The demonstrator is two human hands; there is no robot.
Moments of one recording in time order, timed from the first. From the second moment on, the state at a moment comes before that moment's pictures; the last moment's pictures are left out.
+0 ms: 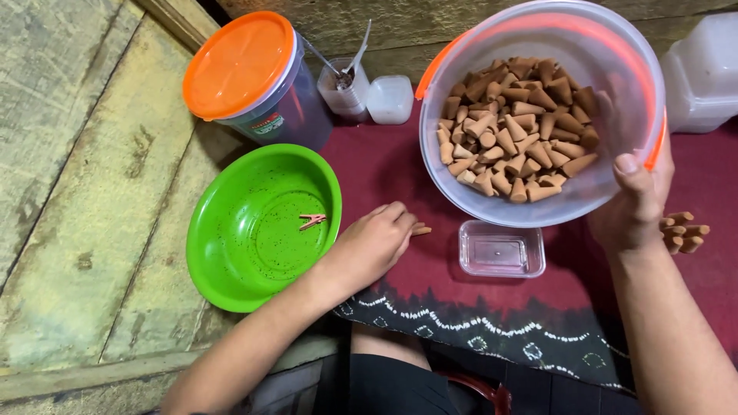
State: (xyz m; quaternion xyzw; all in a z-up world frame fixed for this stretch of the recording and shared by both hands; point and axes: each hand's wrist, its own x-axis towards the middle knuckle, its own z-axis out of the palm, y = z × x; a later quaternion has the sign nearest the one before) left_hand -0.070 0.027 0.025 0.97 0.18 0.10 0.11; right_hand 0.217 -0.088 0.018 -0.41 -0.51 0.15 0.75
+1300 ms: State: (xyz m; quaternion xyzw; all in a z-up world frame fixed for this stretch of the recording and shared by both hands) left_hand -0.002 -0.013 0.132 0.97 0.00 0.17 0.16; right_hand 0.230 -0.078 -0.002 -0.37 -0.47 0.15 0.79
